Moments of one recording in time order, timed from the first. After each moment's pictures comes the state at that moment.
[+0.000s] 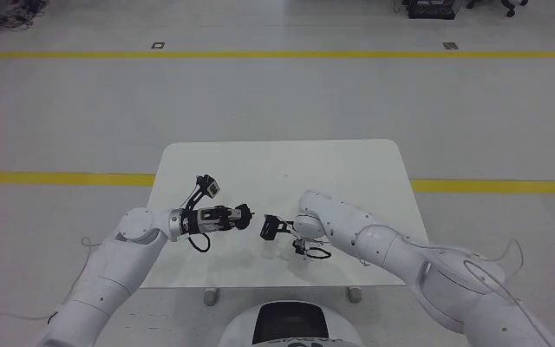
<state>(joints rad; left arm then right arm) 1.27 -0.95 -1.07 -1.29 -0.71 -0.34 -1.23 -0.70 -1.38 0.17 -1.06 -0.74 -0.34 1.16</state>
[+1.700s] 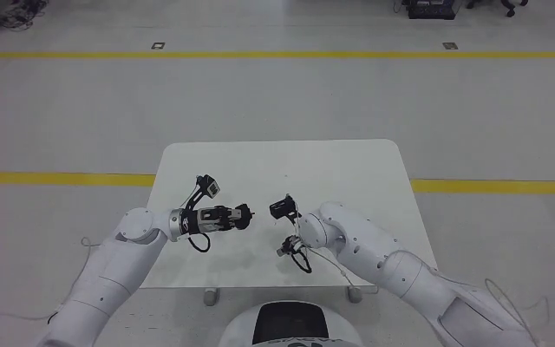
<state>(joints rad) 1.27 -0.95 -1.07 -1.29 -0.71 -0.34 -1.23 -0.98 -1.27 0.53 -1.43 -0.76 0.34 1.22</state>
